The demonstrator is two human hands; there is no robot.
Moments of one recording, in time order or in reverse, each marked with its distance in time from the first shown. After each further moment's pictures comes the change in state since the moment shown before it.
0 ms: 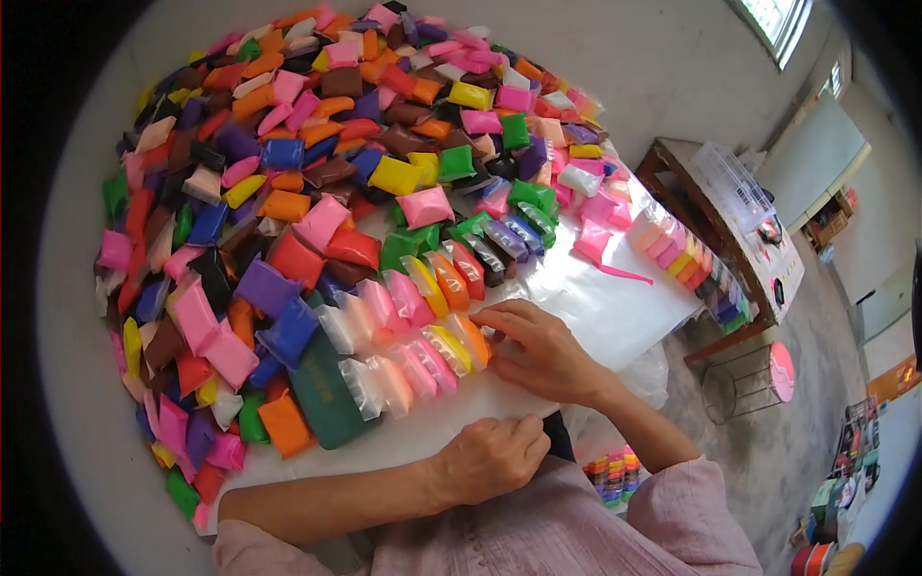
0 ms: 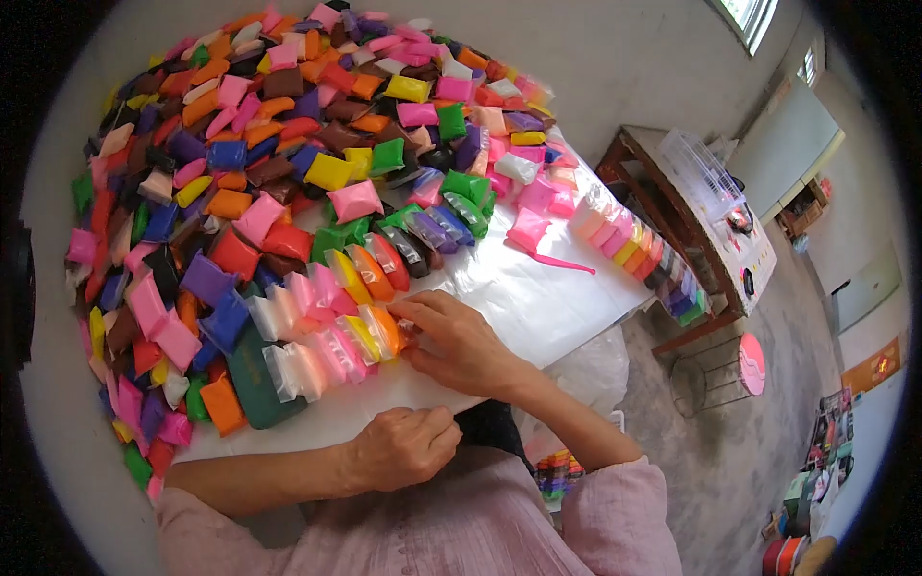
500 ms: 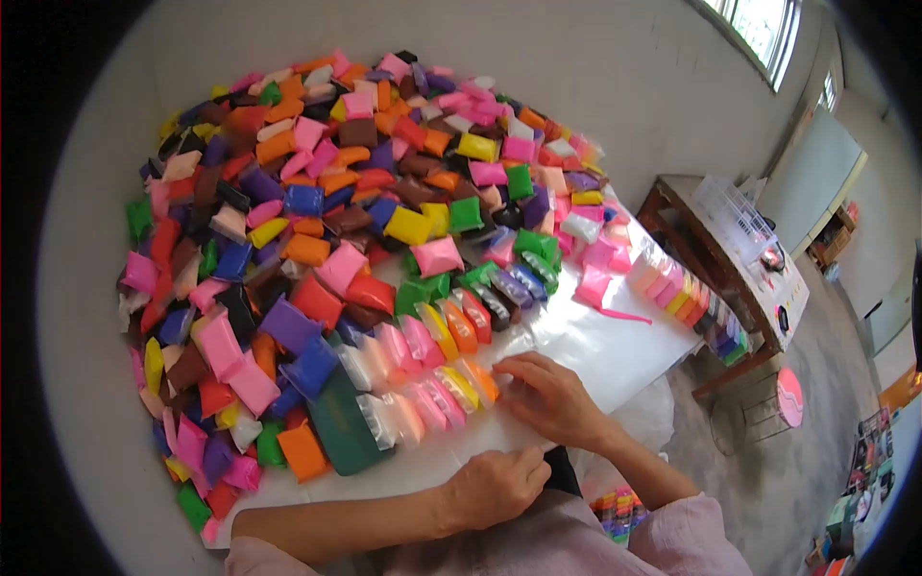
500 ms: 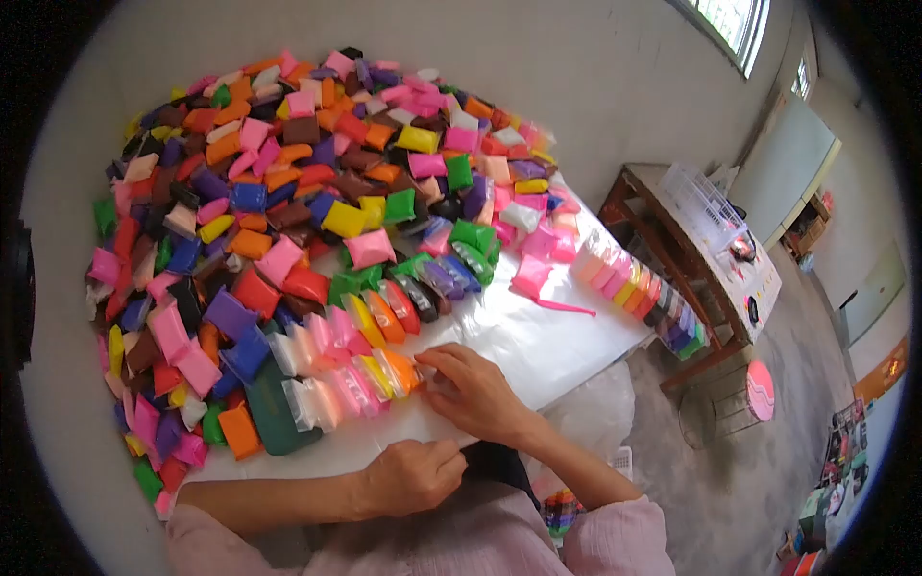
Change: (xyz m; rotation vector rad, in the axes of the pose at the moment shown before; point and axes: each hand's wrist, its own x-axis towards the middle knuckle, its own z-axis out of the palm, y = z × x) left_hand -0.001 0.000 0.001 -0.120 -0.003 -0.047; right_hand -0.016 -0.001 0.001 -0.037 0.067 0.024
